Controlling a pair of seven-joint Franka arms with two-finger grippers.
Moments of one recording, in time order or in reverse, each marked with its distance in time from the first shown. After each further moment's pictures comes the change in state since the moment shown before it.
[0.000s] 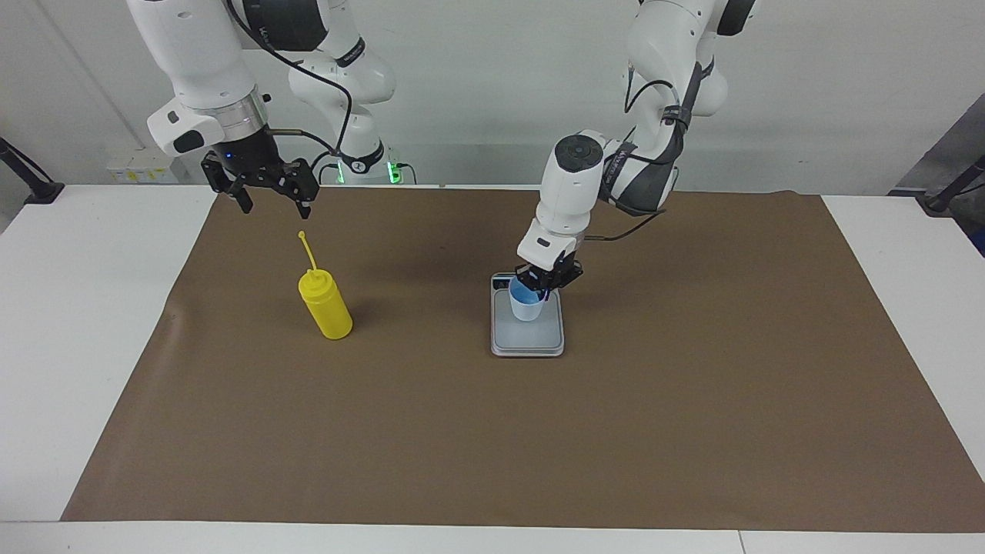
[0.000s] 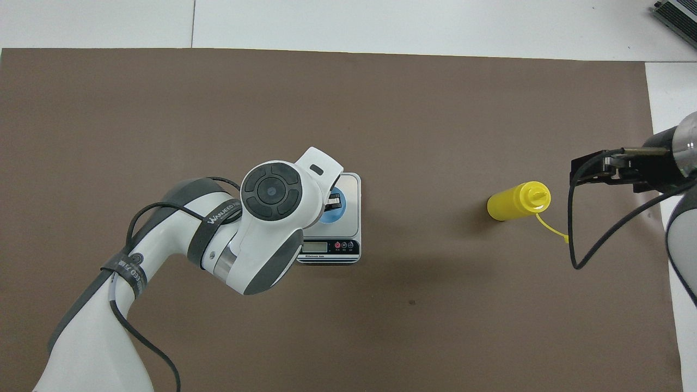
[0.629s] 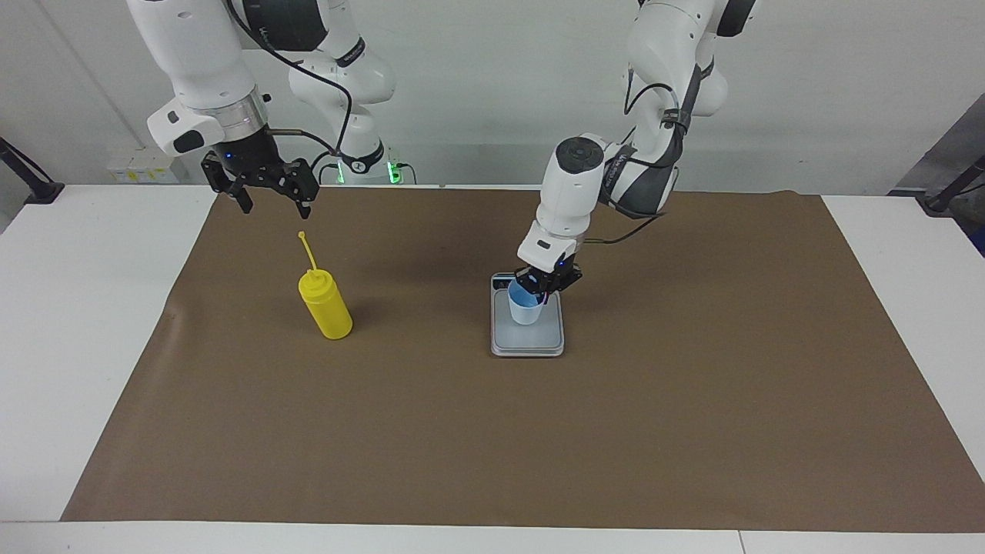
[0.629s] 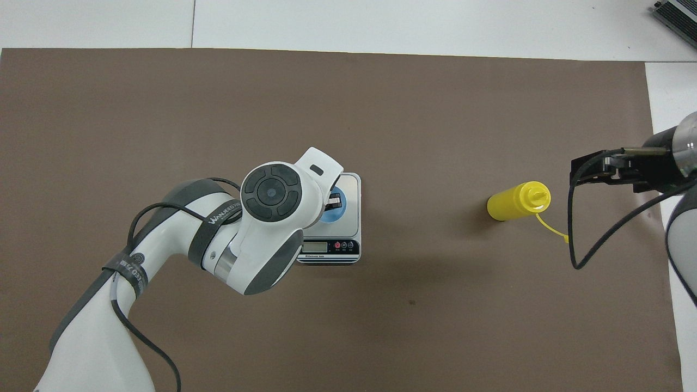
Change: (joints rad) left arm 0.000 0.004 0.002 -0.007 0.001 0.037 -0.003; right arm 0.000 0.000 0.000 0.000 0.000 0.000 0.000
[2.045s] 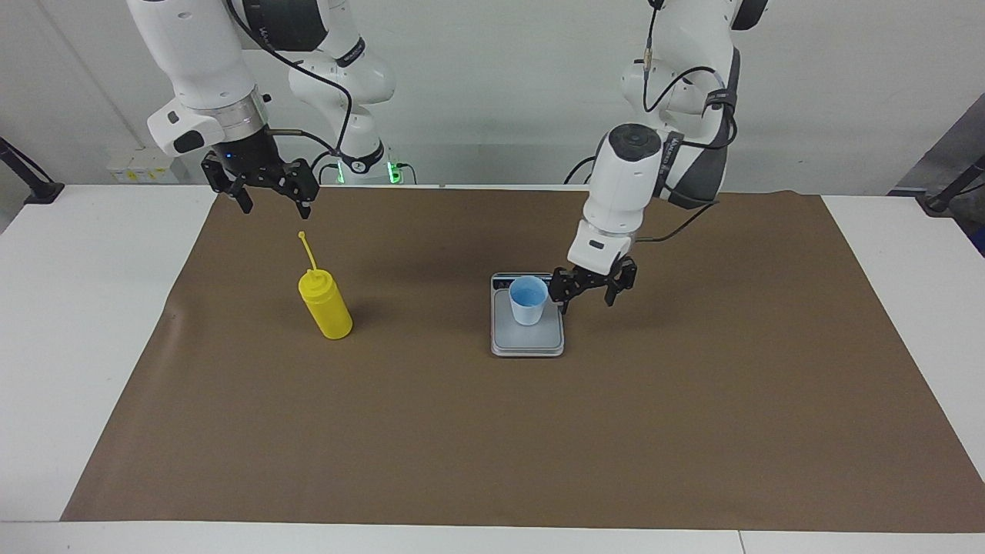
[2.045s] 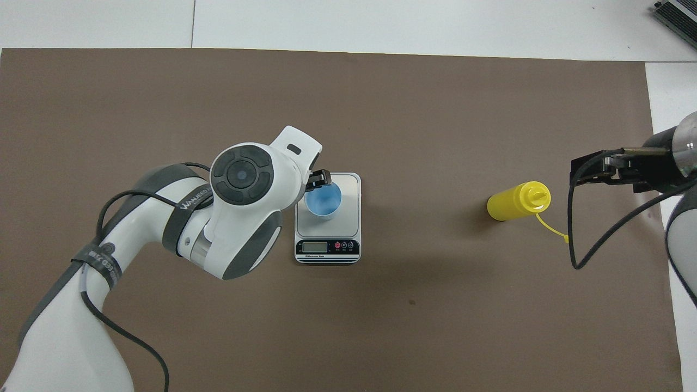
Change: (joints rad) left arm 0.133 -0.072 0.036 0.082 0.027 -0.117 0.098; right arm 0.000 0.000 0.000 -0.001 0.000 0.000 0.000
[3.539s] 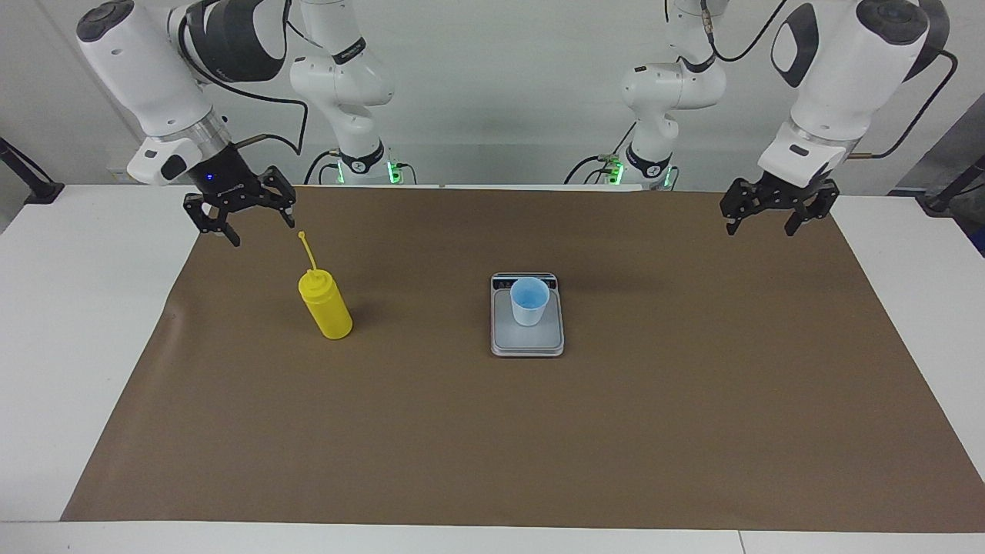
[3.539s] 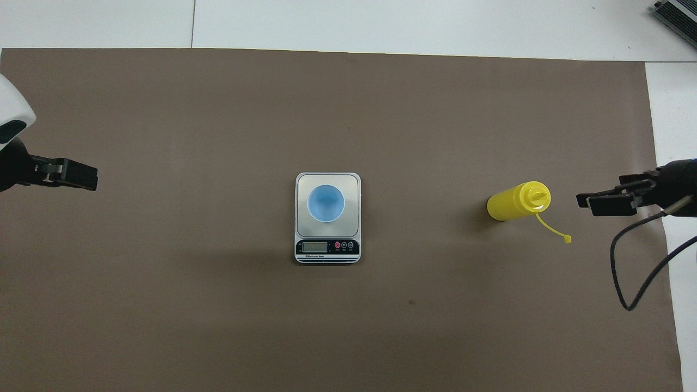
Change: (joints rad) left arm 0.318 -0.232 0.061 0.171 -0.014 -0.543 0.704; right arm -0.187 -0.138 -0.009 -0.411 0.315 0.375 -0.798
